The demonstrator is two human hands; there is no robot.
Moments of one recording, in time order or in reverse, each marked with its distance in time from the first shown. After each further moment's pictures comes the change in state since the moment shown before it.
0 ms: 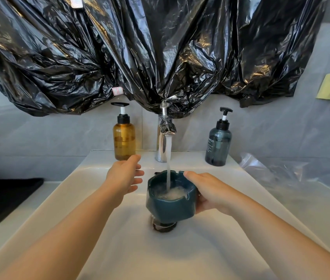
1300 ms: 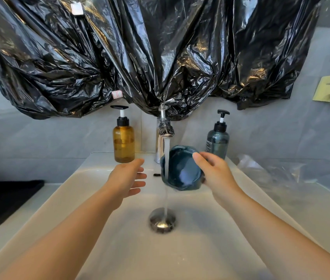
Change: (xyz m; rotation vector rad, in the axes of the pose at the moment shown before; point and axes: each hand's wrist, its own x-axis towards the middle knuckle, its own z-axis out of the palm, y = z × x) left_hand -0.006 0.000 -0.001 -0.010 -0.085 -0.037; right_hand 0.014 0.001 -0.011 0.295 0.373 -0.483
